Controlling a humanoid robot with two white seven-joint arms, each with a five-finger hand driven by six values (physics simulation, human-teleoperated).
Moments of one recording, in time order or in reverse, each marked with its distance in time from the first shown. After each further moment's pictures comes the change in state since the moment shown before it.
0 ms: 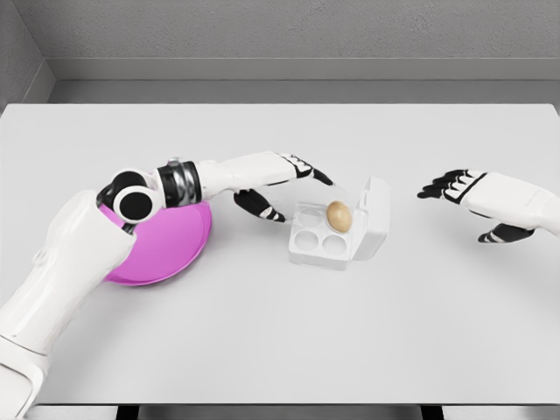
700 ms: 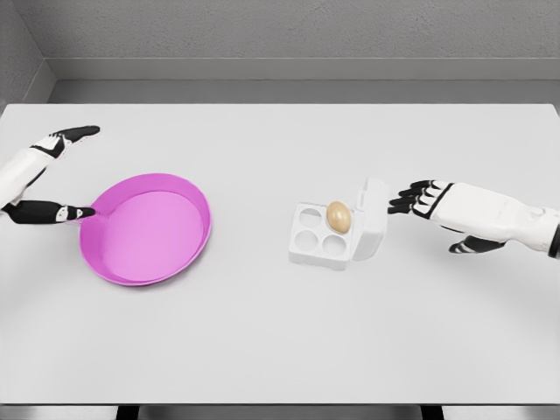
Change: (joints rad) left arm 0.551 0.196 0.853 -0.245 0.210 -0.132 0.000; right arm 0.003 0.007 0.047 -0.130 -0.008 0.000 -0.008
